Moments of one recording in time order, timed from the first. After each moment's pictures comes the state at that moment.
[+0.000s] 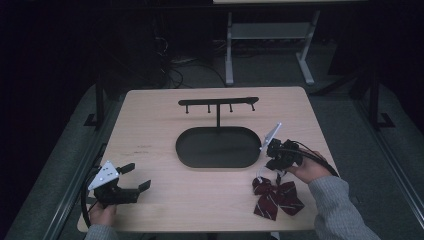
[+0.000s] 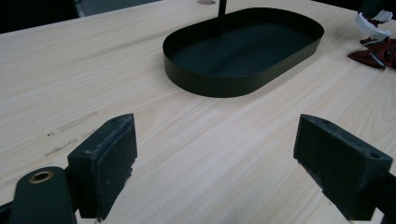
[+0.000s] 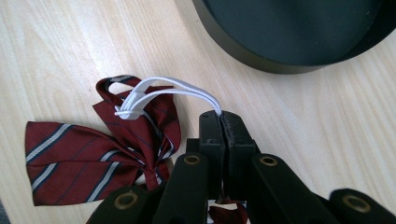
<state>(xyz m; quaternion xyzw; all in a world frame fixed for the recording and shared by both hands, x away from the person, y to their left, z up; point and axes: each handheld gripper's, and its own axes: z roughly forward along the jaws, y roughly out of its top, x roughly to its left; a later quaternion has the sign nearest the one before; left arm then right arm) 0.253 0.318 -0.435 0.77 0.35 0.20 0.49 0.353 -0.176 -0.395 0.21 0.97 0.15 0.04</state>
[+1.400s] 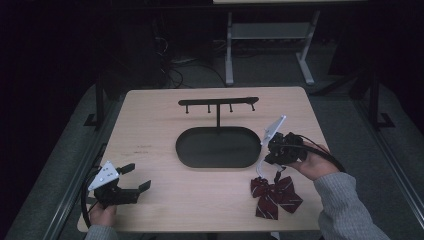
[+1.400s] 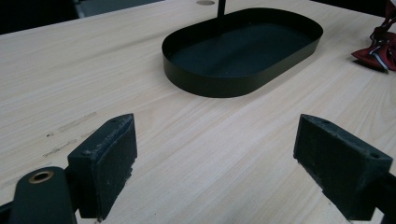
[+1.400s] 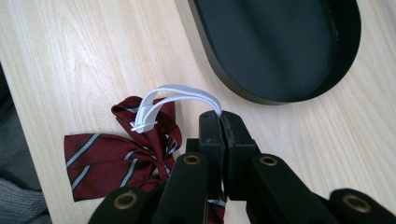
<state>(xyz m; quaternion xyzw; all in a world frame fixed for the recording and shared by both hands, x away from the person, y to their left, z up) 0.252 0.317 -0.435 0.77 0.35 0.20 0.49 0.338 -0.170 -0.347 0.17 0.97 0.18 0.08</state>
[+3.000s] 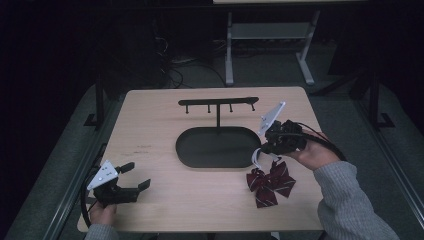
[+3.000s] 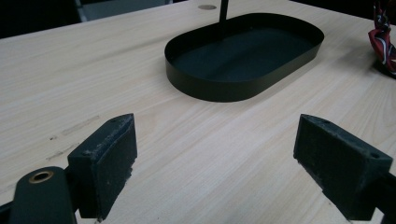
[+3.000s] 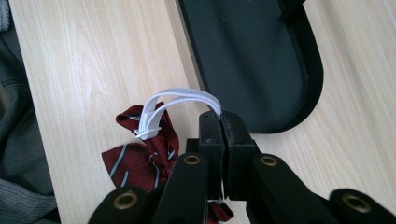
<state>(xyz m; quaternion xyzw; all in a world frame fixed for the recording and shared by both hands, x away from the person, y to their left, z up) 0.254 0.319 -0.434 0.77 0.35 0.21 0.50 0.340 -0.157 -0.304 0.14 0.96 0.20 0.09</state>
